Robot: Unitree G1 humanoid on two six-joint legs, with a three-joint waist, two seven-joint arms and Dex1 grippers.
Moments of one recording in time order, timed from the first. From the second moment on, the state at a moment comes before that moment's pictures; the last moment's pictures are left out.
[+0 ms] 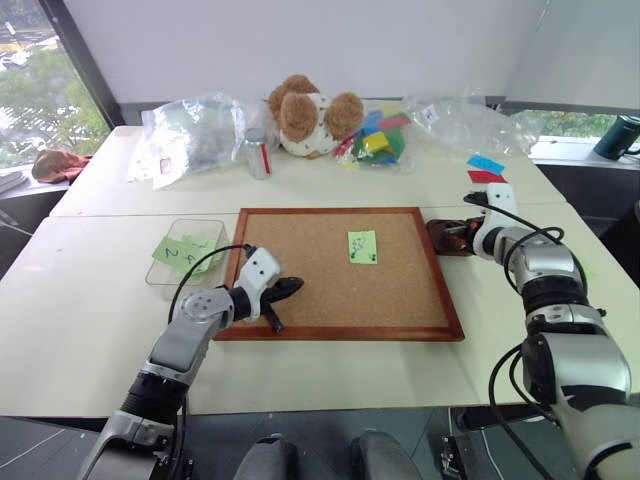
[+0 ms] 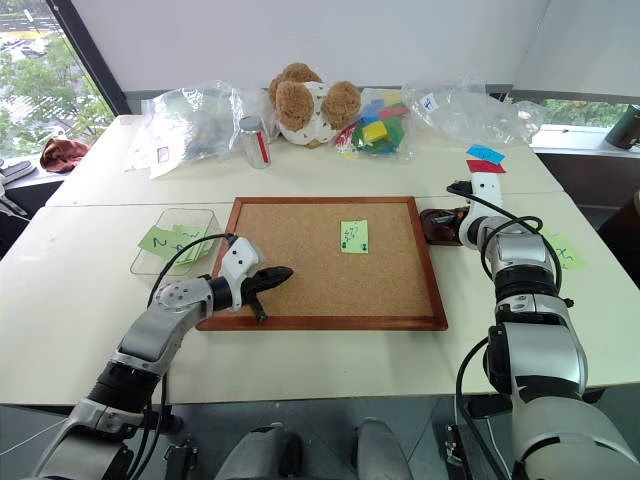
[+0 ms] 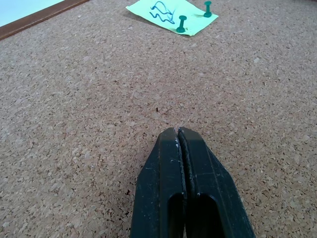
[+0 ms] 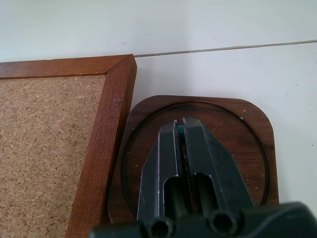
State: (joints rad) left arm -0.36 0.41 -0.18 0.06 -0.18 0.32 -0.75; right arm -0.92 -0.57 -0.12 0.94 0.09 0.42 0.52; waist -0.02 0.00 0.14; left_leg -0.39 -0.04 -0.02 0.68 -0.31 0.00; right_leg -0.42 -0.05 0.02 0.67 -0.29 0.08
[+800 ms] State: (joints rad) left arm -0.36 0.41 -0.18 0.06 -0.18 0.31 -0.76; right arm -0.77 -0.56 -0.06 0.29 0.19 0.73 0.67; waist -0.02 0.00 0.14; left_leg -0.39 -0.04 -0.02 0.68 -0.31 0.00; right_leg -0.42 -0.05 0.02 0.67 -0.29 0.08
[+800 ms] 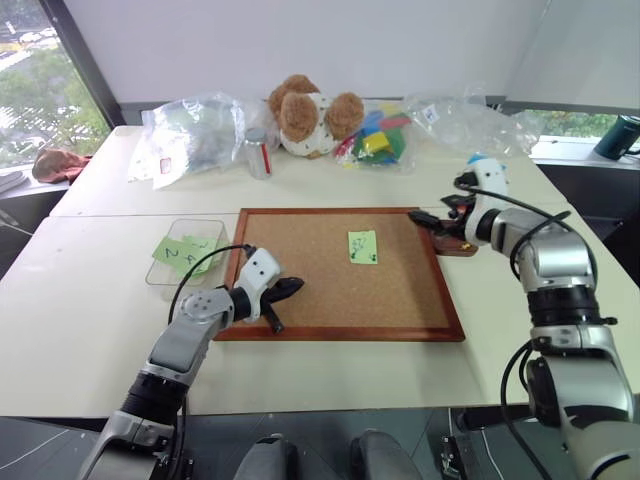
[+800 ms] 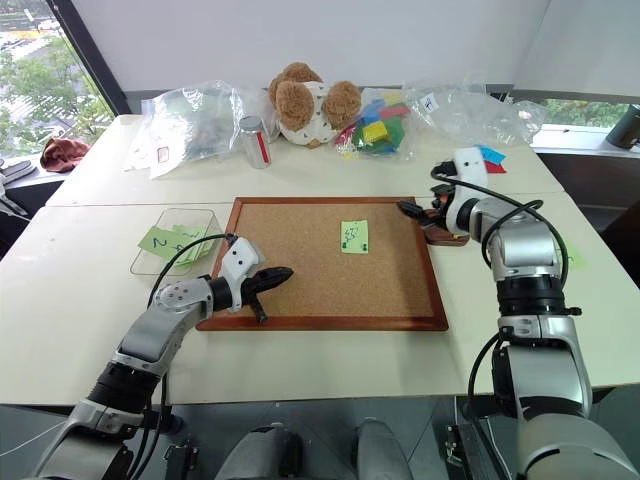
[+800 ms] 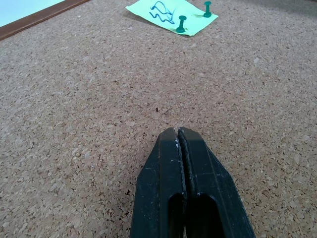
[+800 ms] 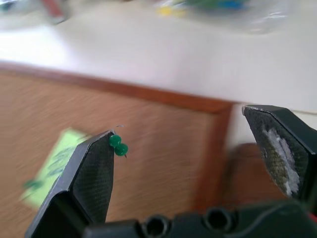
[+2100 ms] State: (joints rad) left arm -0.34 0.41 -0.18 0.04 -0.17 0.32 -0.75; right arm -0.80 -0.46 0.06 0.64 0.08 0.41 0.65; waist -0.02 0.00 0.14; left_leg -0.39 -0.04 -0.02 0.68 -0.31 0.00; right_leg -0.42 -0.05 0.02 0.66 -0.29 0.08
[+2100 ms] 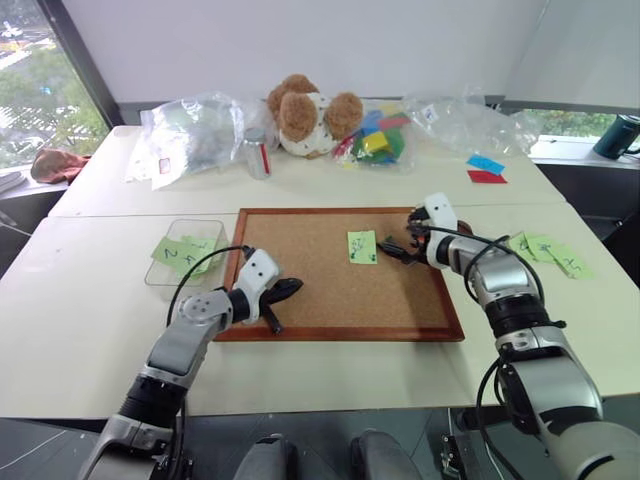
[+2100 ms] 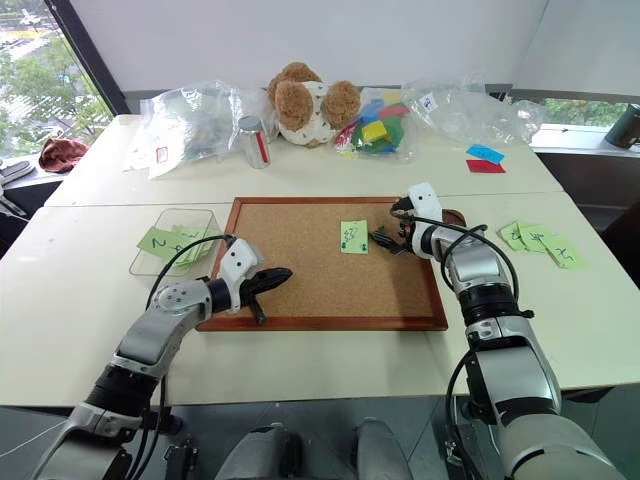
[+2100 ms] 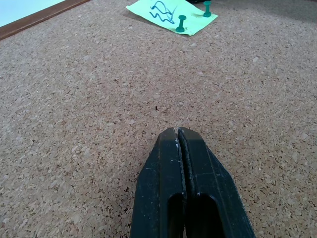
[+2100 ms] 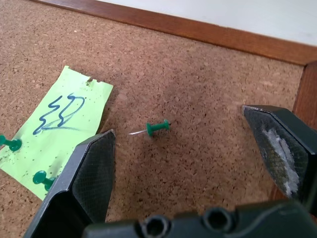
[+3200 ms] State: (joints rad) left arm -0.34 0.41 -0.18 0.04 -0.17 0.32 -0.76; right arm -0.71 -0.64 -0.10 0.33 0.13 0.63 0.61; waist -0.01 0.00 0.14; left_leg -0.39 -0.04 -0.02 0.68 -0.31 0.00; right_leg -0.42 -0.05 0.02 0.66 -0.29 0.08
